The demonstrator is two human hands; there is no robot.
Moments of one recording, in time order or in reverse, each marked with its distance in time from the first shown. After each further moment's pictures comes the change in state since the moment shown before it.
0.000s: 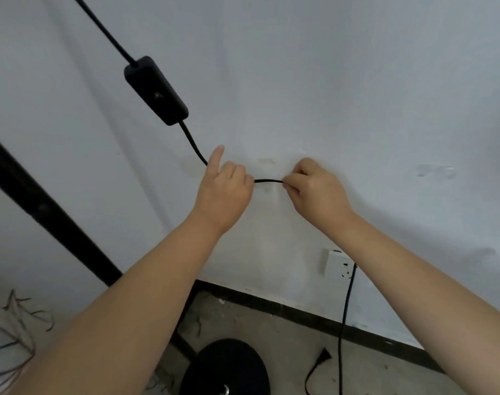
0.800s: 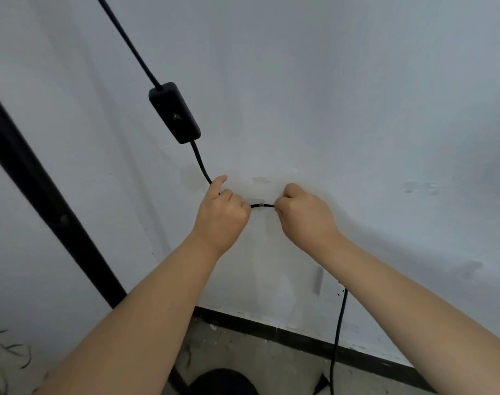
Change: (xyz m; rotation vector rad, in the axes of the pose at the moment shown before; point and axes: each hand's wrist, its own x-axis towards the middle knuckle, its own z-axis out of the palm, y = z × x) left_hand -0.004 0.011 0.007 -0.076 0.077 -0.001; right_hand 0.001 -0.012 0.006 -0.189 -0.168 0.086
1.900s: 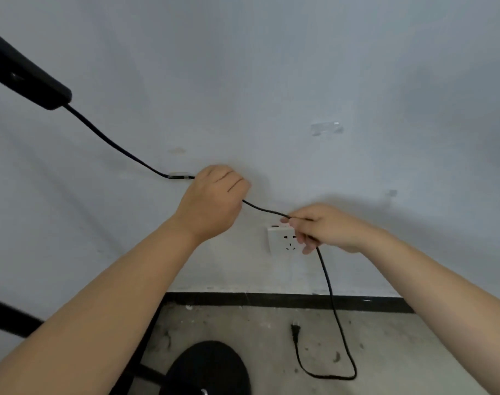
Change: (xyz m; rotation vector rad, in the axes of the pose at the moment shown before) left_hand 0.032 0.065 0.004 -0.355 0.111 0.289; right_hand -0.108 0.094 -0.011 0.834 -0.498 0.450
